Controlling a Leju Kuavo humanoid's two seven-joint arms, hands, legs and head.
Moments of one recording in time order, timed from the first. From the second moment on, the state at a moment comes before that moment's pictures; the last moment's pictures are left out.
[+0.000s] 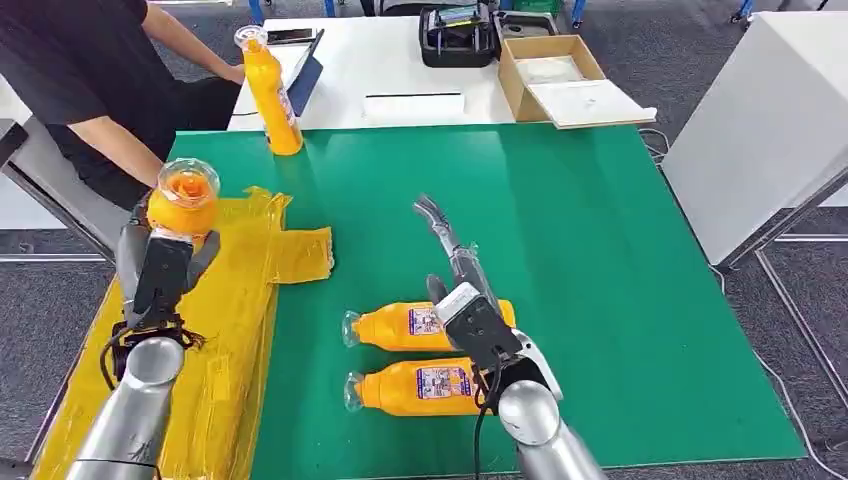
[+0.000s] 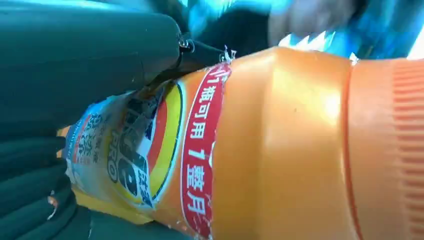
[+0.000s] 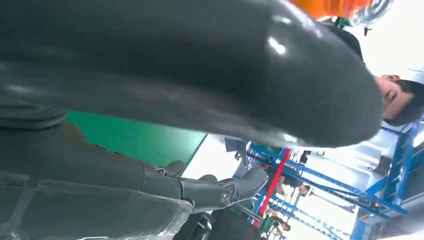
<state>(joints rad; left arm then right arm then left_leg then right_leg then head) -0.29 0.08 0.08 -1.31 -0.63 0.52 -0.23 -0.24 0.12 0.55 -1.44 0.34 0.04 -0.22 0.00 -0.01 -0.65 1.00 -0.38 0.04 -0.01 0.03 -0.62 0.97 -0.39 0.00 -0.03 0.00</state>
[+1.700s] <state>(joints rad) -0.47 -0.01 0.04 -0.46 -1.28 0.68 -0.13 -0.40 0.11 0.66 -1.35 0.18 0.09 -0.24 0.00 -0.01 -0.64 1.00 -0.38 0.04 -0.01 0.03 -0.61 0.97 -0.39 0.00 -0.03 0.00</state>
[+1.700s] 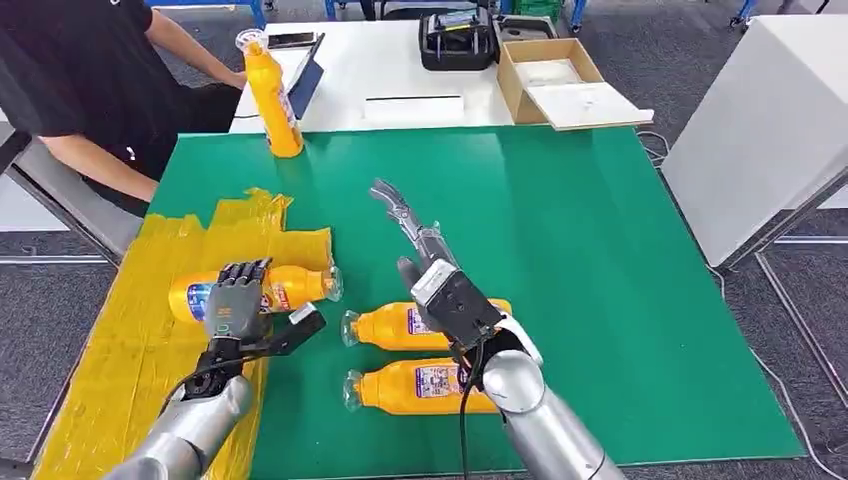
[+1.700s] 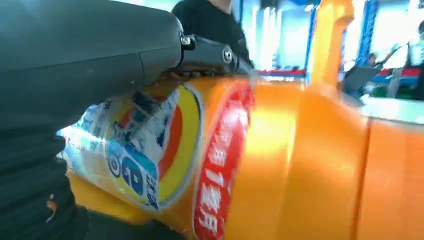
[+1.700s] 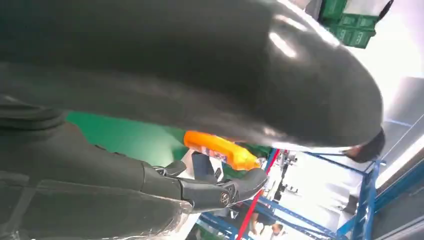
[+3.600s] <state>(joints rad) 0.06 -0.01 0.20 -1.60 0.20 0.16 -0.48 0.13 -0.38 0.61 -1.68 0.80 0.22 0.03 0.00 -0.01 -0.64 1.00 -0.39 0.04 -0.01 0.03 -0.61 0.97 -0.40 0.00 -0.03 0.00</state>
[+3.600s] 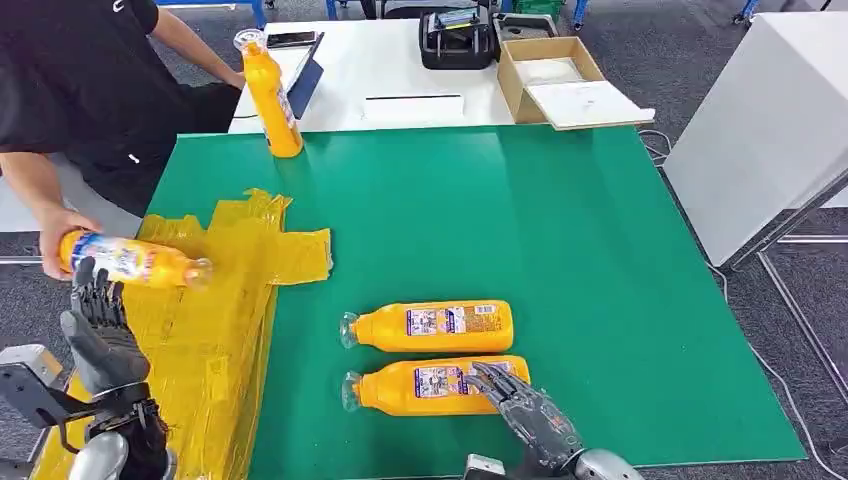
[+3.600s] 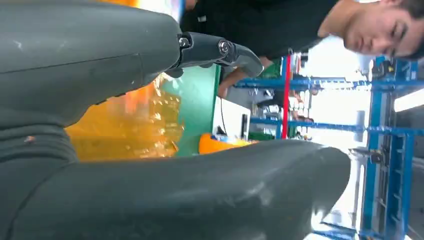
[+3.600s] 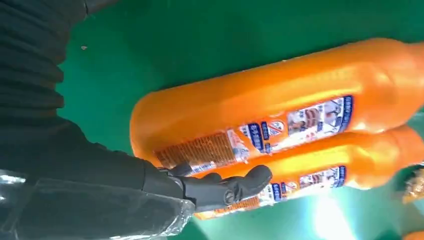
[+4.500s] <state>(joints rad) -0.04 -0.01 0.11 -1.49 0.19 0.15 -0.49 0.12 -0.28 0.58 -1.60 0.86 0.19 0.08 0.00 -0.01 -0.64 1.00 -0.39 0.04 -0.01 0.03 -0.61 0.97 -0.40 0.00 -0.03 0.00</state>
